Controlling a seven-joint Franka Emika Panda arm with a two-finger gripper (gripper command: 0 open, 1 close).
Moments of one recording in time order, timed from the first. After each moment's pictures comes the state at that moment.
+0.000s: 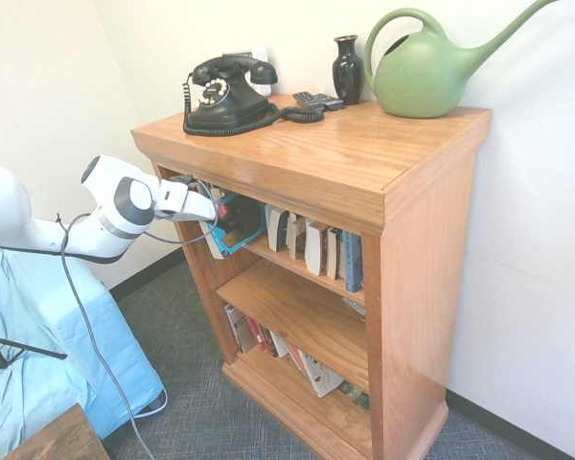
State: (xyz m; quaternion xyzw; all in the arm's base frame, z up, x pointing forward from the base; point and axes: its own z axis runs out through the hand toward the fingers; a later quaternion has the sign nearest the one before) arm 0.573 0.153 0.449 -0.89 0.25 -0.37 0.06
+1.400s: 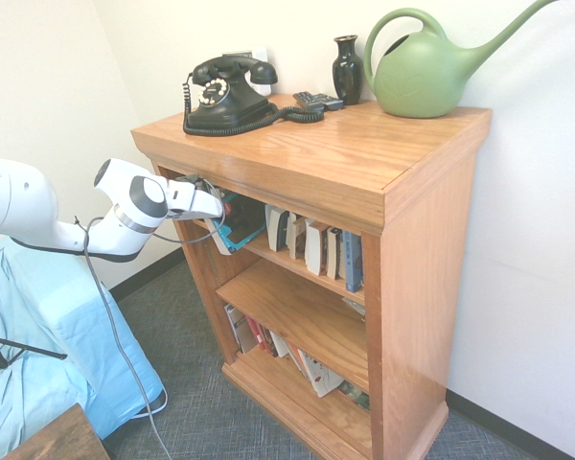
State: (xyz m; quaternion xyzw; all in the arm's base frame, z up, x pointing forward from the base) arm 0.595 0.171 0.432 -0.89 0.24 -0.38 0.06
